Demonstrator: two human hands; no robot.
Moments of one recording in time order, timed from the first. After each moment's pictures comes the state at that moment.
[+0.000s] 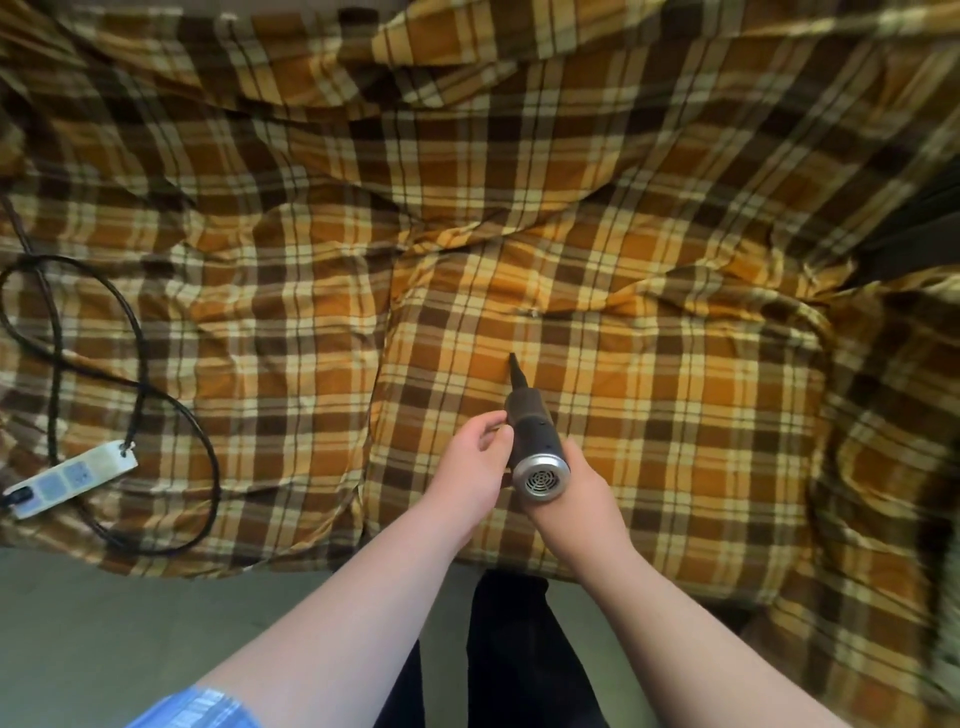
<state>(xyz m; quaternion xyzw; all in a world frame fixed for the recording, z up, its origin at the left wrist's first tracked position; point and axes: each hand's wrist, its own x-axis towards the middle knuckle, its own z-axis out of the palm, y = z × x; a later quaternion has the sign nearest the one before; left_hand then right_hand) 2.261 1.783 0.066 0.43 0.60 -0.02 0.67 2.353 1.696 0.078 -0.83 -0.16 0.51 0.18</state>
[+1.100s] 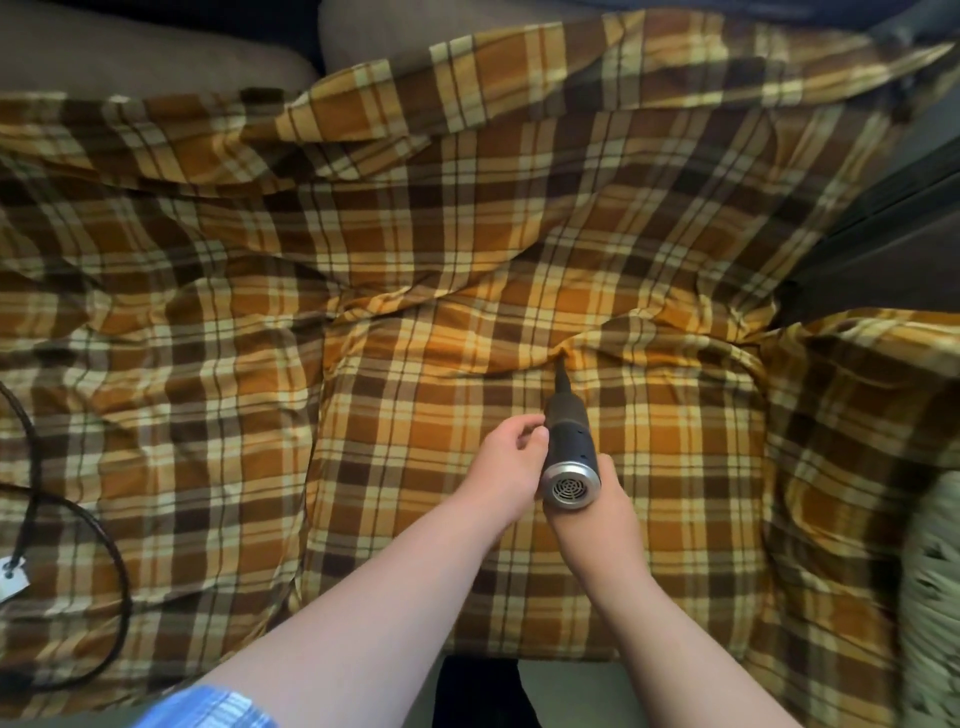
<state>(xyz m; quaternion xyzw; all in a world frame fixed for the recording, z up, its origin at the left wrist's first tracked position) 2.385 1.806 0.045 0.50 0.52 -0.05 0.69 2.440 1.704 0.060 -0.88 -0.07 0.41 0.24</state>
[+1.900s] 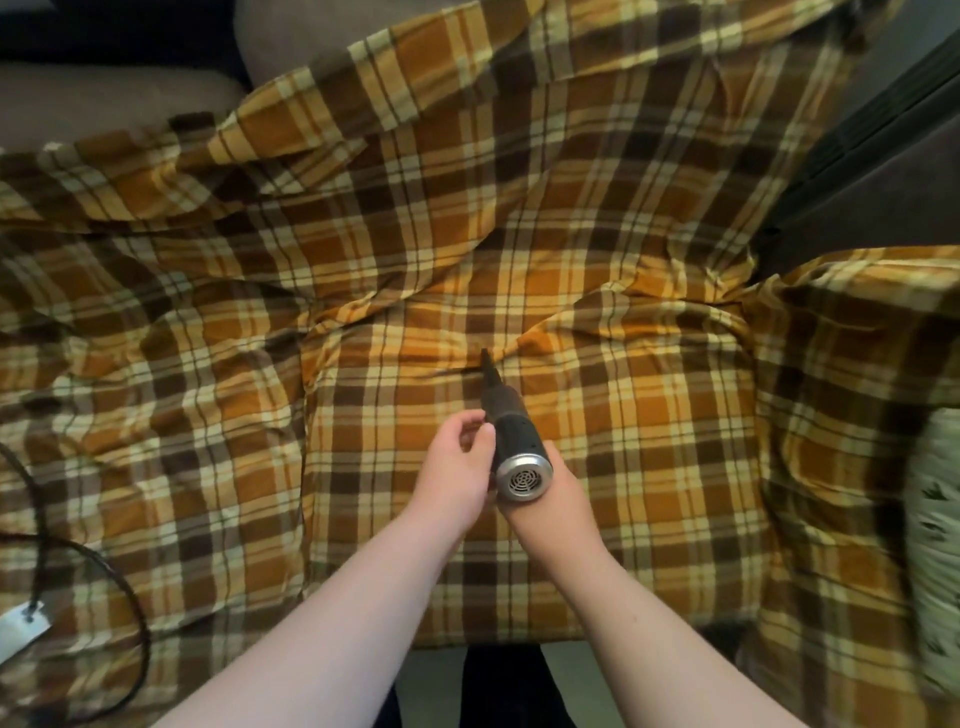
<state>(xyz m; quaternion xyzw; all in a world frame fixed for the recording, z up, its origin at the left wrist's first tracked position) 2.371 1.805 0.038 0.50 0.57 0.00 0.65 2.432 1.707 0.043 -0.83 -0.06 0.47 0.31</state>
